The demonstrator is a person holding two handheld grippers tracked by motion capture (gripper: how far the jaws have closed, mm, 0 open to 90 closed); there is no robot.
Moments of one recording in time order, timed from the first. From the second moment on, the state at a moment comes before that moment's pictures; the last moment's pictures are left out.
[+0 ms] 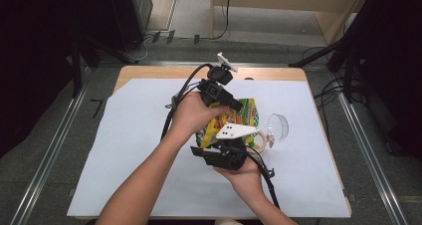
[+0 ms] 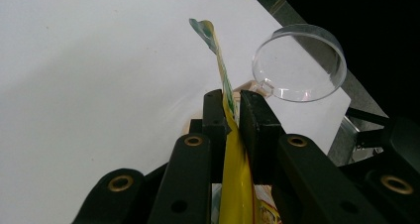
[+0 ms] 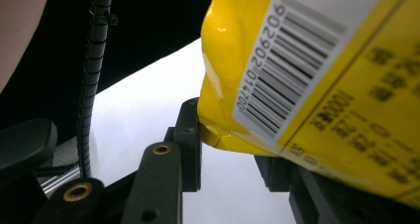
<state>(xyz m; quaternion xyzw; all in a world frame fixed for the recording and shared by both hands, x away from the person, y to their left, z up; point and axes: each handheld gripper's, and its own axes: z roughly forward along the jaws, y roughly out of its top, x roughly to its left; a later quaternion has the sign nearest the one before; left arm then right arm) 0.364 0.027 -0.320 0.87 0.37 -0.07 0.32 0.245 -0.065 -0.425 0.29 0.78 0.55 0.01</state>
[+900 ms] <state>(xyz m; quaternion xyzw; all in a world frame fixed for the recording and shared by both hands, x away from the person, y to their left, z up) 0.364 0.020 -0.317 0.87 0.37 -0.06 0.31 0.250 -0.068 -0.424 0.29 0.78 0.55 -0.01</state>
